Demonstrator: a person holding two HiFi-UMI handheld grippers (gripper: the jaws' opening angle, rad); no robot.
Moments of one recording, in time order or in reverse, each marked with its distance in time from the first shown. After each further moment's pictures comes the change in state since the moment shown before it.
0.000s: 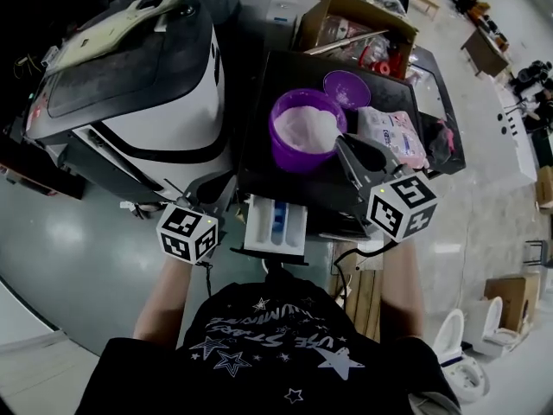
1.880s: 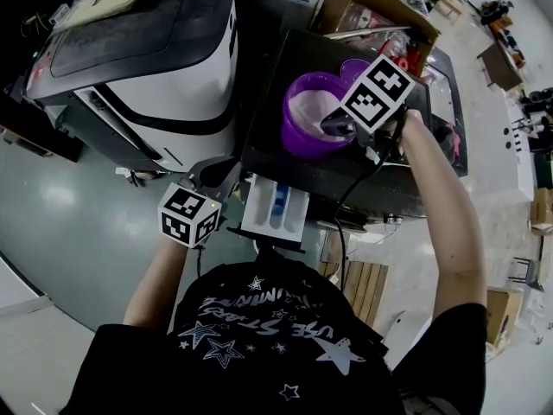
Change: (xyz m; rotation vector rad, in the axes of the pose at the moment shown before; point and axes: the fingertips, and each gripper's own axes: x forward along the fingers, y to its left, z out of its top) left arm -0.002 -0.002 -0.028 -0.017 0.070 0.011; right arm 0.080 0.008 -0.072 -0.116 0.988 0.472
